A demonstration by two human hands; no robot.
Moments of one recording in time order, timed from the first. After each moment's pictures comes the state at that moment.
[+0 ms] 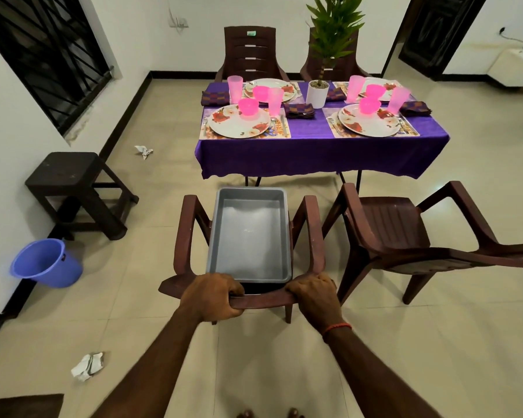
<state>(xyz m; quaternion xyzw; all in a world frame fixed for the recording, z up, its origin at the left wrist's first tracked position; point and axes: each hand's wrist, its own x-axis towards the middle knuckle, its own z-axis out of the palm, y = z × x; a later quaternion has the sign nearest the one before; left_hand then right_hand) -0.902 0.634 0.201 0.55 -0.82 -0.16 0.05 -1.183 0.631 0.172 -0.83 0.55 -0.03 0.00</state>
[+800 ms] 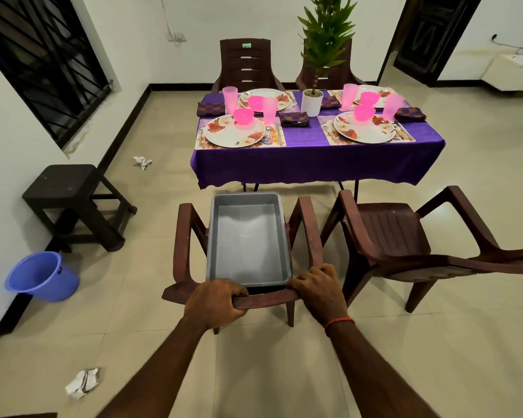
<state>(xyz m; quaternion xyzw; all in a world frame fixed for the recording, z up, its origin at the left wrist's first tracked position) -0.928 0.619 0.191 0.59 -0.79 -0.15 0.09 -1.204 0.600 0.187 -0.84 0.55 -0.01 -0.04</state>
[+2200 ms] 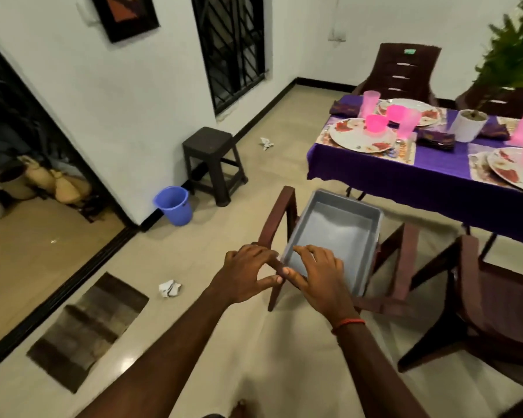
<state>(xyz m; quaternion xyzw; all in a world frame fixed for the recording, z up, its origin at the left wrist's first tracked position) -0.897 0.714 0.257 0.74 -0.65 -0.13 0.13 -1.093 0.621 0.249 -0.89 0.39 -0.15 0.18</state>
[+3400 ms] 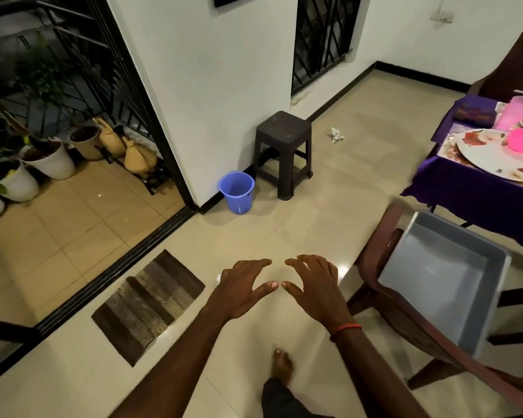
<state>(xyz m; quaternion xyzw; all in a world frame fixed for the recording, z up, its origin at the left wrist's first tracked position) -0.615 0.838 0.212 0.82 -0.48 -0.24 0.20 -0.774 0.691 0.194 -0.93 0.28 -0.10 0.19</state>
